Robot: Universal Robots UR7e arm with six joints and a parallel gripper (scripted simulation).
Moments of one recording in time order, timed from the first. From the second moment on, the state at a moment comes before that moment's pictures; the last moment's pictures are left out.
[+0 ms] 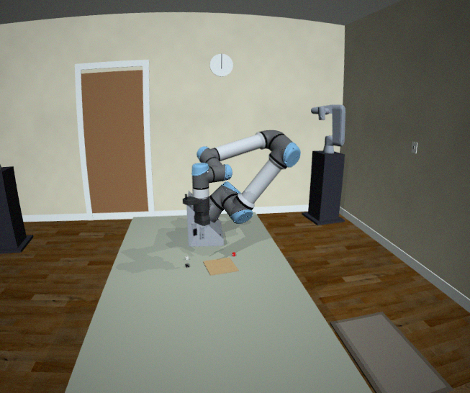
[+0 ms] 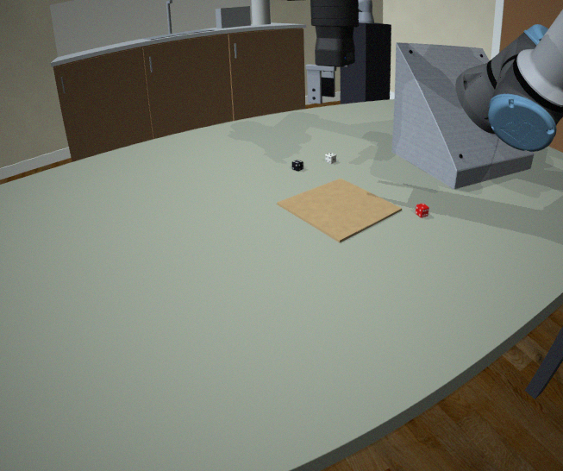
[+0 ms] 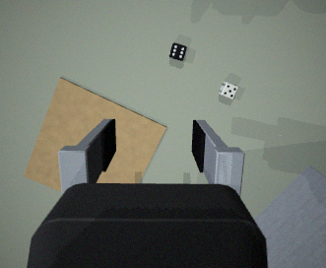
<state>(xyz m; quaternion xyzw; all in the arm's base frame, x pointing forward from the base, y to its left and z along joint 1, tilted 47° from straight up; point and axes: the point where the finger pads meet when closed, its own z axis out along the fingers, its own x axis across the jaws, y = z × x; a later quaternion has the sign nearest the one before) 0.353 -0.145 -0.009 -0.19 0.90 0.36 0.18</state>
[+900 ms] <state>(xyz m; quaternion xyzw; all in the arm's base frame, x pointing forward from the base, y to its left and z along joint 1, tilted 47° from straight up) 0.362 -0.175 -0.065 -0.07 0.91 0.38 0.13</state>
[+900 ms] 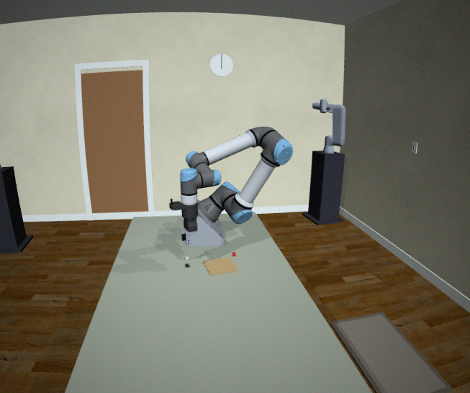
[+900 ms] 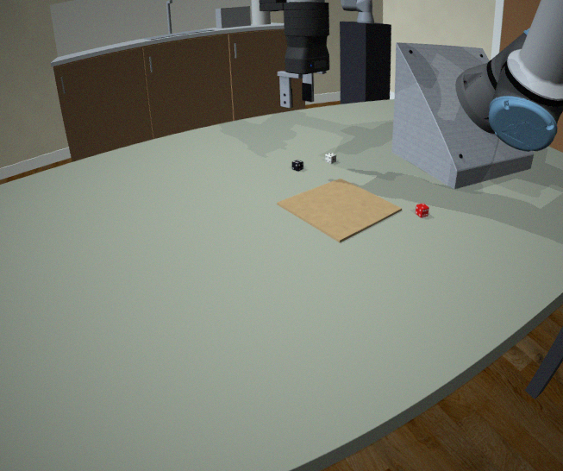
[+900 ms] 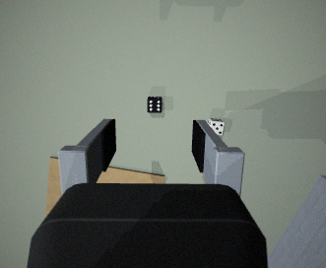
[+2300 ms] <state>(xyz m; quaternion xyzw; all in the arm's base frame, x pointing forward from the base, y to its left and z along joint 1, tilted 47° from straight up) 0.363 -0.169 -0.079 0.12 0.91 0.40 0.05</state>
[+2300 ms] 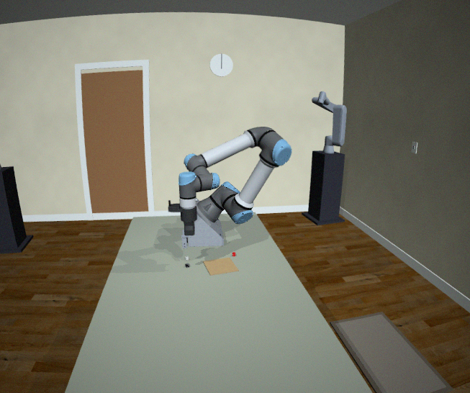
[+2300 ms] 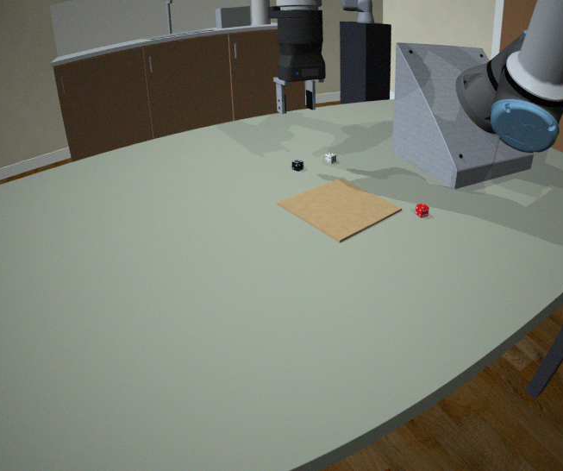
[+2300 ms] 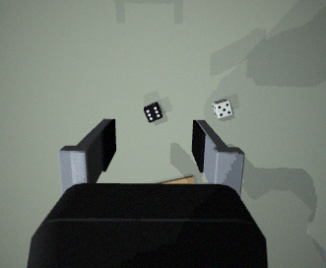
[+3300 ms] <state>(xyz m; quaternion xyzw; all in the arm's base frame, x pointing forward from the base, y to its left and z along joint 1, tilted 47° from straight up) 0.367 -0.154 -0.094 0.40 0.83 0.39 -0.08</state>
